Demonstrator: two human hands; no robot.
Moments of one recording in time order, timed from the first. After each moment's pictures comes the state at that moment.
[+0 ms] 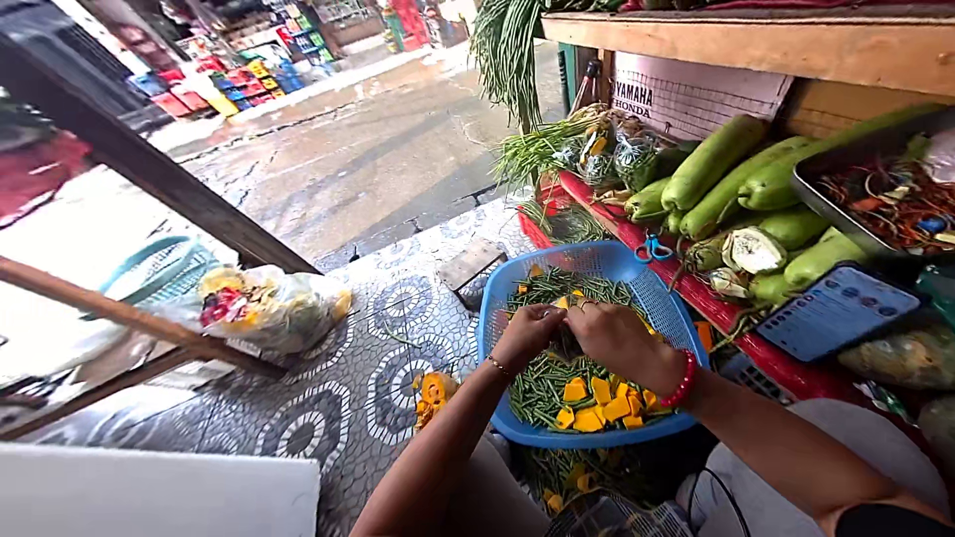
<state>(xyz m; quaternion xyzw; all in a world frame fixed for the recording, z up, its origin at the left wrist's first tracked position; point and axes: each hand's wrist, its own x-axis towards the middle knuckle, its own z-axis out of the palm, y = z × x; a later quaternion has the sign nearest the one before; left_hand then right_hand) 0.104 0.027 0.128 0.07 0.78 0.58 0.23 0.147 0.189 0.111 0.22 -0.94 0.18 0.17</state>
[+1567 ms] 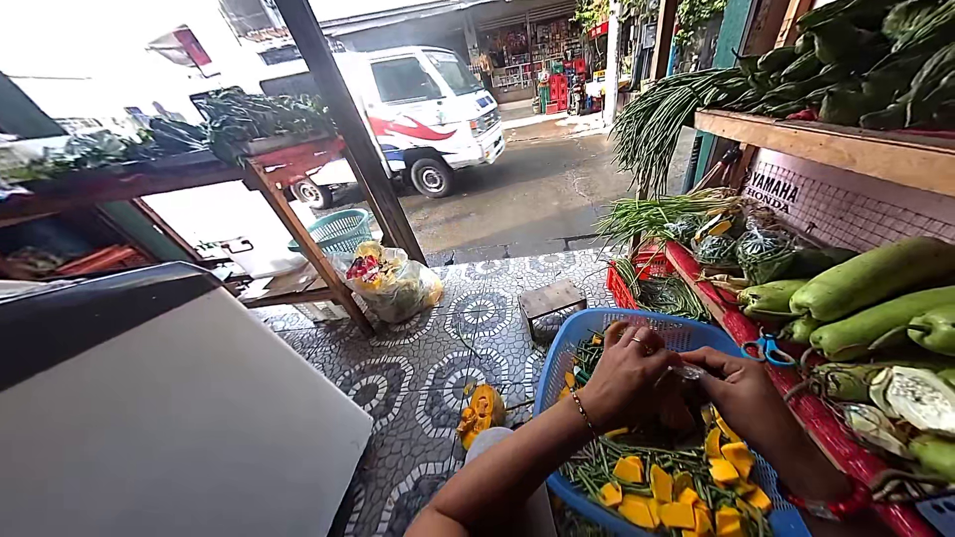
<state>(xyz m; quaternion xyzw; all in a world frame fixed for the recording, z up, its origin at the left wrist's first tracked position) 0.122 0.032 0.137 0.41 0.81 0.28 -0.31 0.142 0.212 0.139 0.14 -0.79 0.58 0.12</state>
